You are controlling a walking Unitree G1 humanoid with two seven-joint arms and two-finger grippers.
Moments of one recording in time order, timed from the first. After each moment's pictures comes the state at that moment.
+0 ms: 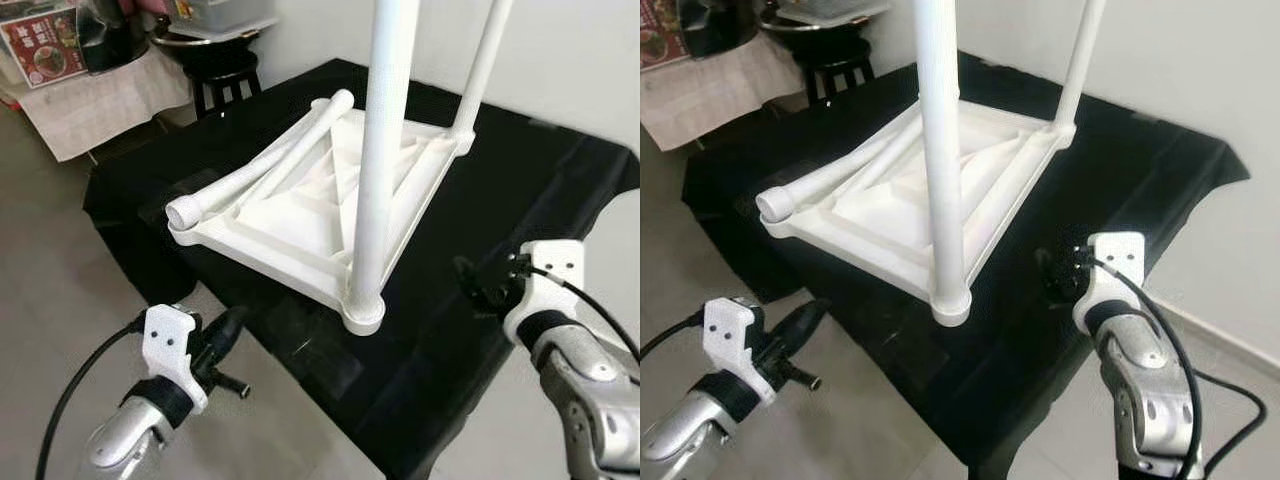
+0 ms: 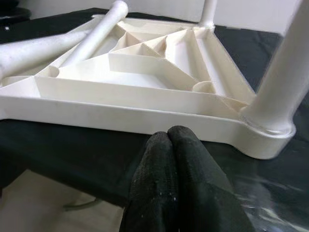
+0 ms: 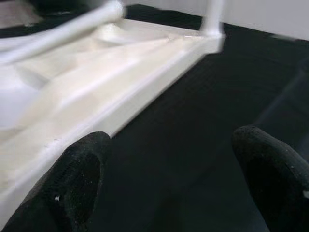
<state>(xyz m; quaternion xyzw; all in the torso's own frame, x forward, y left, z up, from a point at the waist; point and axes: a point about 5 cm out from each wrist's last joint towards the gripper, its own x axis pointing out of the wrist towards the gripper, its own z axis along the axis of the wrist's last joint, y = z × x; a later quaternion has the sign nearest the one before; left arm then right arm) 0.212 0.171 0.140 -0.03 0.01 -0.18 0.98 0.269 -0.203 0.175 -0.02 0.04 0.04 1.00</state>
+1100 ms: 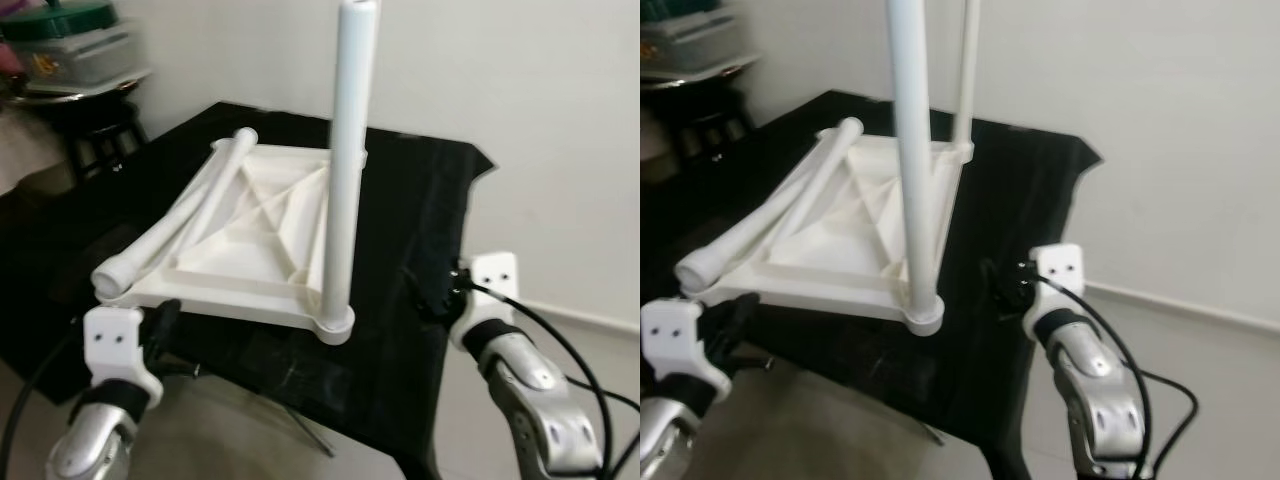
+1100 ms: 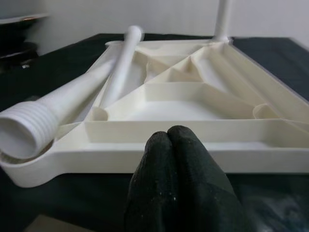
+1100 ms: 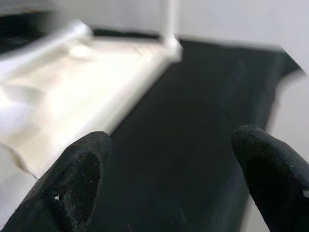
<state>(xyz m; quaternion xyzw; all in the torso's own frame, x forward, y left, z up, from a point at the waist) 0.217 0.194 0.138 -0.03 0.00 -0.03 1.00 0.268 -0.202 0.160 -0.04 0.03 0.05 1.00</state>
